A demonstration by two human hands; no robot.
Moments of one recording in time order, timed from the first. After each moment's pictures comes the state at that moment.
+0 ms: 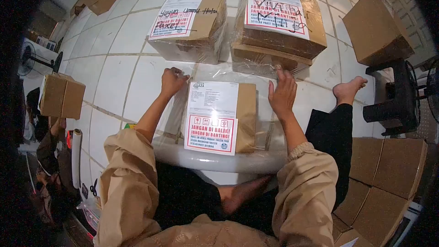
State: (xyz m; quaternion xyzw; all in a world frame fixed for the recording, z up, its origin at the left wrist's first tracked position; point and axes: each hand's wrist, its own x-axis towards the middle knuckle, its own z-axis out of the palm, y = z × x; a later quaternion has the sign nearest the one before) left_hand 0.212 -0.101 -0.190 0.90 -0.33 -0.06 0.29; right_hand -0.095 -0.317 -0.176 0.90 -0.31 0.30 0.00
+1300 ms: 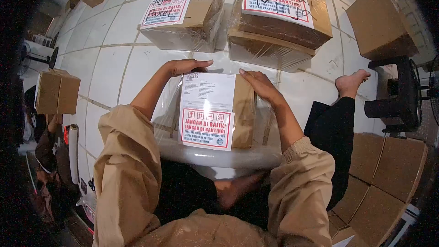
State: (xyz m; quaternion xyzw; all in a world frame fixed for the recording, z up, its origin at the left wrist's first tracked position) left_hand 0.185 -0.170 -0.134 0.68 -0.35 -0.62 0.15; right_hand -0.053 -0.303 -0.155 0.73 -0.31 0.00 -0.61
